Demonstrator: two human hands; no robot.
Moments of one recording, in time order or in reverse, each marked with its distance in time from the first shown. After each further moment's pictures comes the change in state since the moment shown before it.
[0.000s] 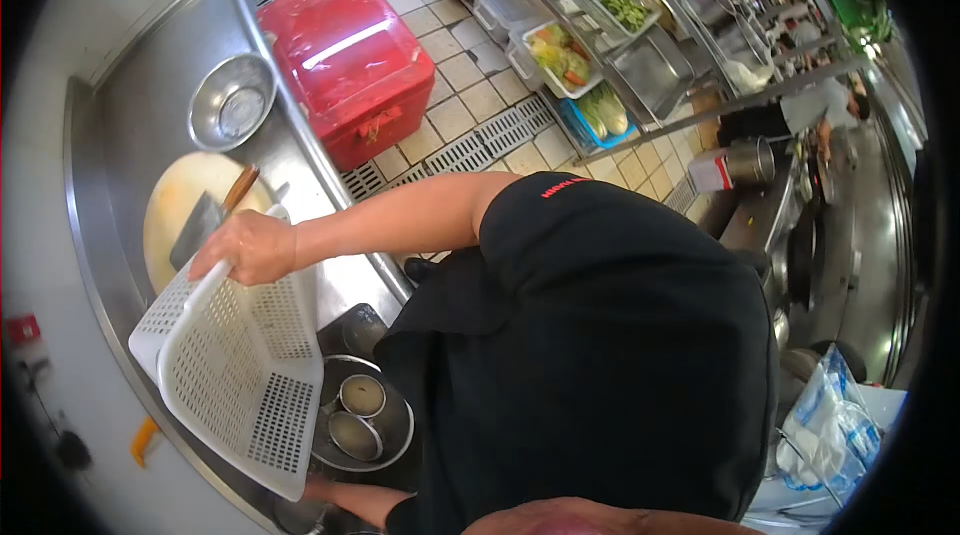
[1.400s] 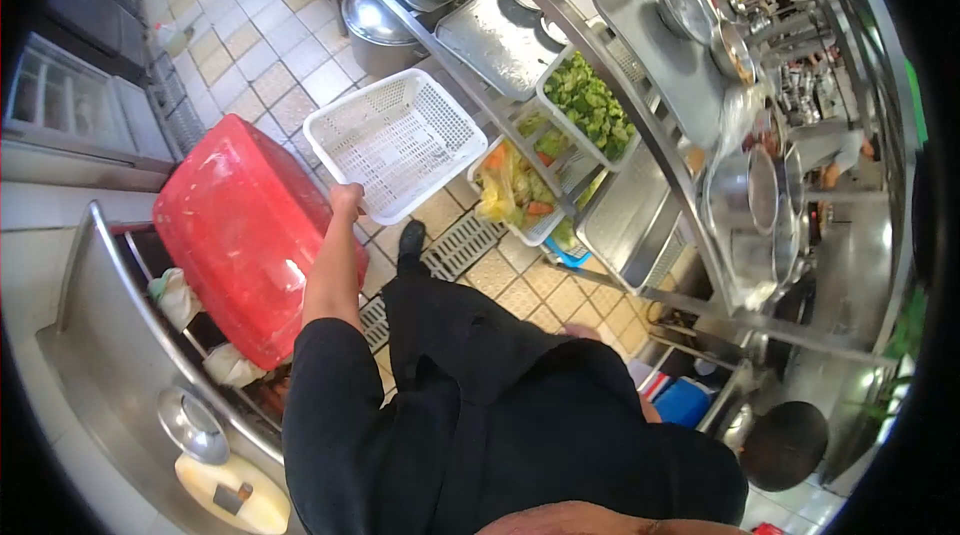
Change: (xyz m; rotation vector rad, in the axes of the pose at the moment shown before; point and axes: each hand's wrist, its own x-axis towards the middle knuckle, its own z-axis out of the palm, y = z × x) left_hand -0.649 -0.082 1.074 0.915 -1.344 -0.177; right_hand -0.584 0.107 -0.571 0.600 1.397 1.965
